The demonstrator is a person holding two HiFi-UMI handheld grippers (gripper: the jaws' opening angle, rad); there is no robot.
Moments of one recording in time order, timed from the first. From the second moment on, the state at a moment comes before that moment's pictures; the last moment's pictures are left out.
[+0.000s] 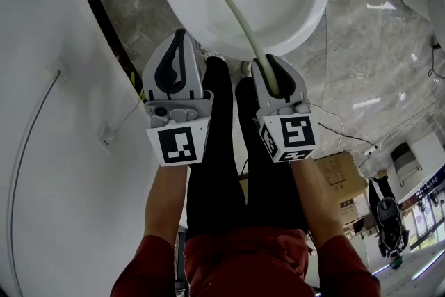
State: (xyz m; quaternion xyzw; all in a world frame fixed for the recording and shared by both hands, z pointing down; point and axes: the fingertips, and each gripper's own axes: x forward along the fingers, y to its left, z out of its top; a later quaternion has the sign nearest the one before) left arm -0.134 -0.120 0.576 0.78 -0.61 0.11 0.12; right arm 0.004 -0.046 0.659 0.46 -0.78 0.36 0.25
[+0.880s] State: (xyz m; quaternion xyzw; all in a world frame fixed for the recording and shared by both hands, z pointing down) left arm -0.128 -0.118 0.579 0.78 -0.60 0.11 0.13; right arm 0.056 -0.105 0.703 0.55 -0.72 0.26 0.33
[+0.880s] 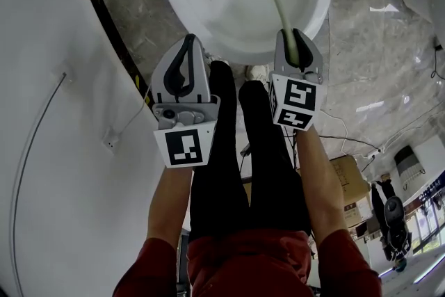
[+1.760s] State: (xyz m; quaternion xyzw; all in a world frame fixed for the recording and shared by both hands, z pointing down) left arm -0.123 -0.127 0.588 0.78 -0.60 0.12 0.13; right arm 0.018 -0.104 0.734 0.49 -0.74 0.36 0.30
